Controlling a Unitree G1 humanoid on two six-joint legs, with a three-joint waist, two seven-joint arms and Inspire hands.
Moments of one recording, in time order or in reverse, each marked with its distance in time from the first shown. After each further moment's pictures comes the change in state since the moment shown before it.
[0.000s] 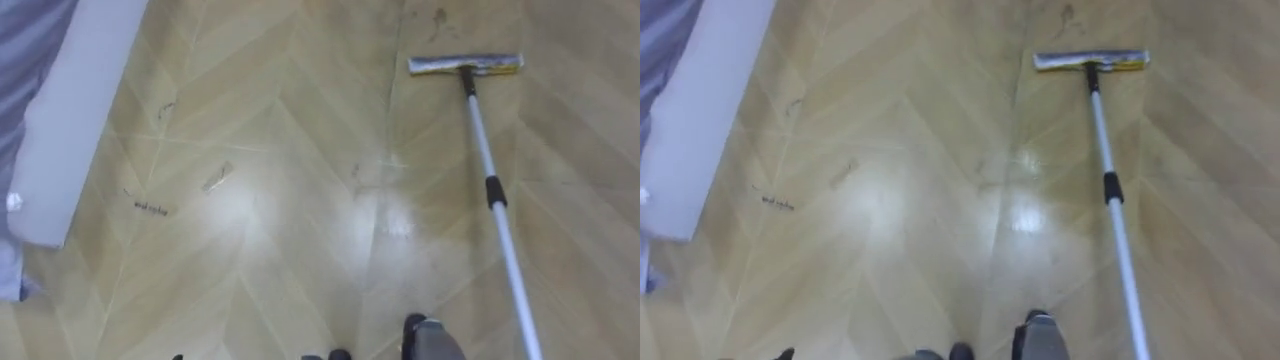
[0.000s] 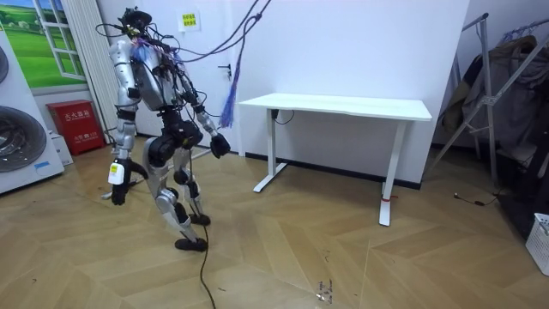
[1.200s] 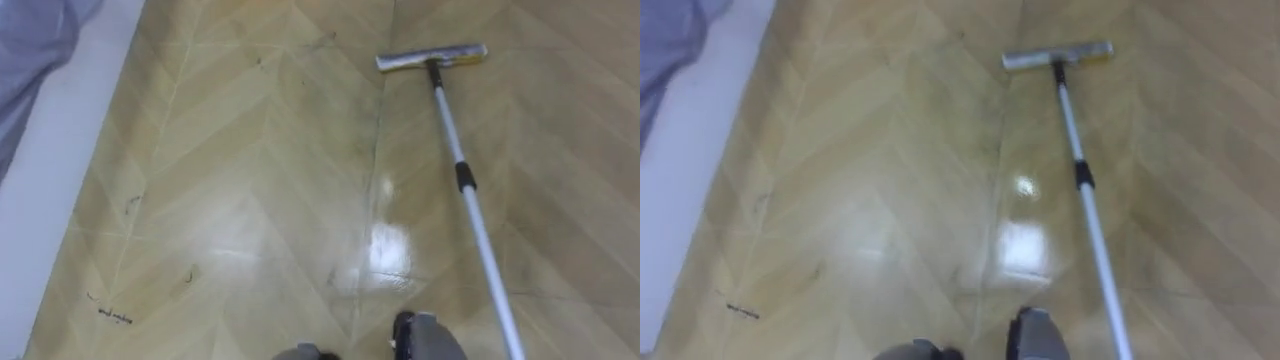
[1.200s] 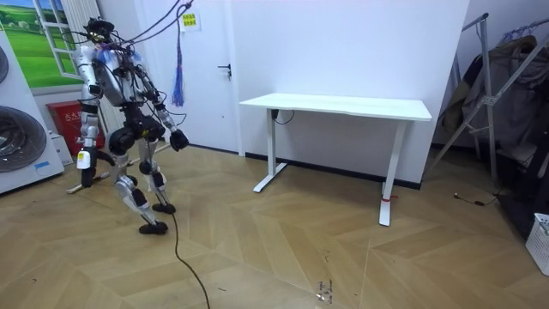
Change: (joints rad) left arm 0.048 0.026 -0.030 -0.047 -0.013 0.062 -0.020; right arm -0.073 0.002 0.027 -0.026 -0.037 0.021 -0.015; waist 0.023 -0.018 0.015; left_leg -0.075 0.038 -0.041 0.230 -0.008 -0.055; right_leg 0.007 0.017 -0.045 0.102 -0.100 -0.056
